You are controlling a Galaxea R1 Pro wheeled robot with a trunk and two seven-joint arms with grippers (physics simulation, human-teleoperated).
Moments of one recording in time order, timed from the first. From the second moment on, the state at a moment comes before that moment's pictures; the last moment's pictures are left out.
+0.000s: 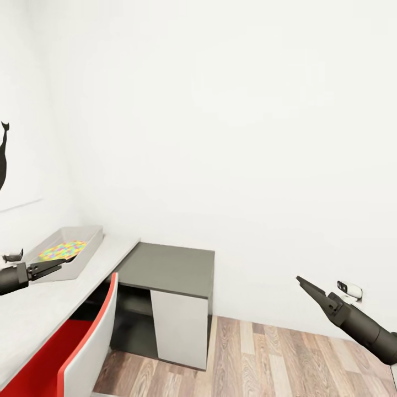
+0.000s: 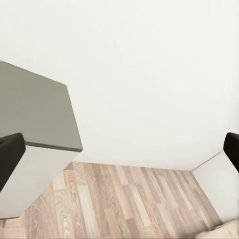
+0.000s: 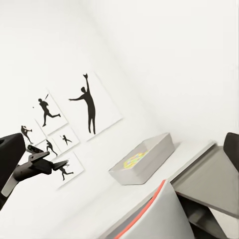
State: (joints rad) left arm -0.53 0.48 0.64 -1.21 -0.14 1.03 -1.56; right arm -0.17 -0.11 -0.58 -1.56 -0.48 0.72 1.29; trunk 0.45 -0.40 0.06
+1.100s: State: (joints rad) left arm -0.53 0.36 0.50 -1.22 -0.15 1.00 -1.56; right arm -0.18 -0.11 -0.57 -1.47 -0.47 0.72 1.15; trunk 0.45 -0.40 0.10
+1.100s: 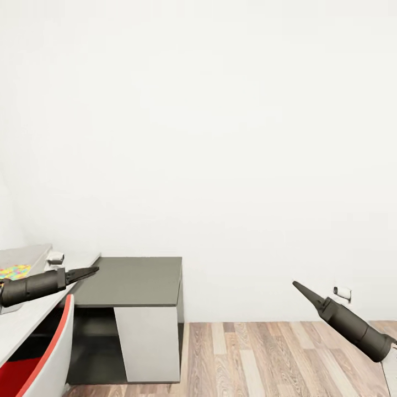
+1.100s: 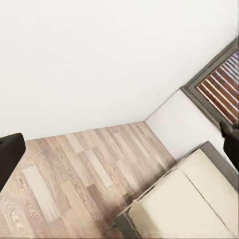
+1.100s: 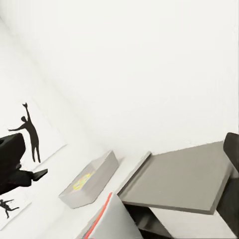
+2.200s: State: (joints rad) left arm -0.49 0.15 0.40 -0.05 -0.18 0.12 -0.04; right arm -0.37 -0.08 0.03 -0.23 -0.30 0.16 0.17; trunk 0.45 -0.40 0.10
